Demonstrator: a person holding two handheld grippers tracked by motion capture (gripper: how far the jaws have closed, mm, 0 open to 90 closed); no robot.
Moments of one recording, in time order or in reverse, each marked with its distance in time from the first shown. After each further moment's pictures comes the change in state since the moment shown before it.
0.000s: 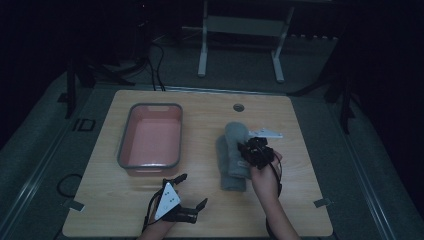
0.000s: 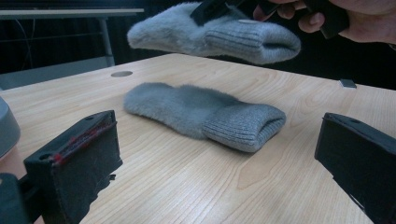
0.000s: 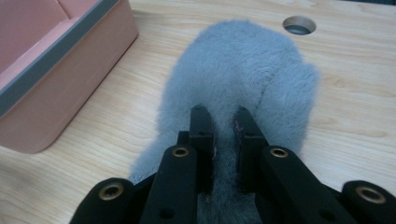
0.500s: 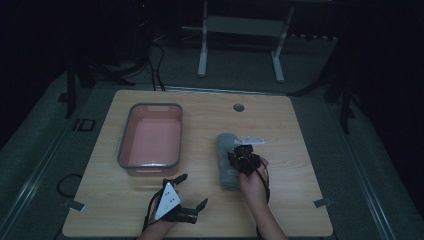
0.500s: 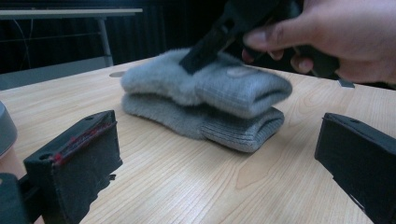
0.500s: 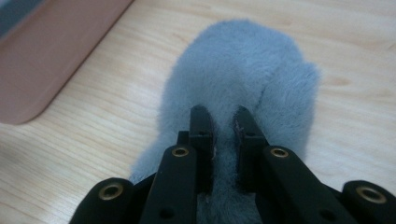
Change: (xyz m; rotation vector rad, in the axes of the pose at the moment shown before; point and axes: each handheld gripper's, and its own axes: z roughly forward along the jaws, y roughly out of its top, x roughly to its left) left arm 0.000 0.000 0.000 -0.003 -0.005 0.002; right arm 0.020 -0.025 0.035 0.102 -0.007 -0.032
